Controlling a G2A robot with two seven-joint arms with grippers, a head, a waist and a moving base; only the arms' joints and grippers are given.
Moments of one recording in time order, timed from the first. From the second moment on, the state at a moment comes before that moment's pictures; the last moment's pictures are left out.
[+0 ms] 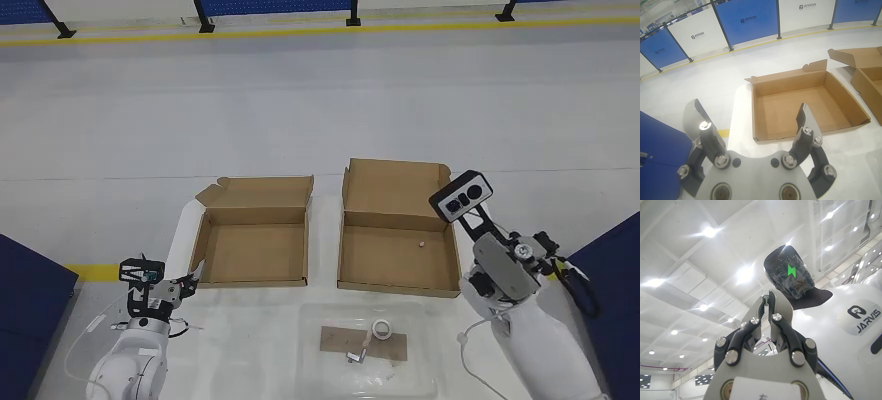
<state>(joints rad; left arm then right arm) 1.73 -1.15 -1.60 -1.80 1.33 0.00 0.00 -1.27 -1.07 1.31 -1.98 1.64 0.15 1.24</state>
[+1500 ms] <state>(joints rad) 1.73 -1.15 -1.60 -1.80 1.33 0.00 0.00 -1.36 -1.09 1.44 -1.95 1.49 0.19 1.24</state>
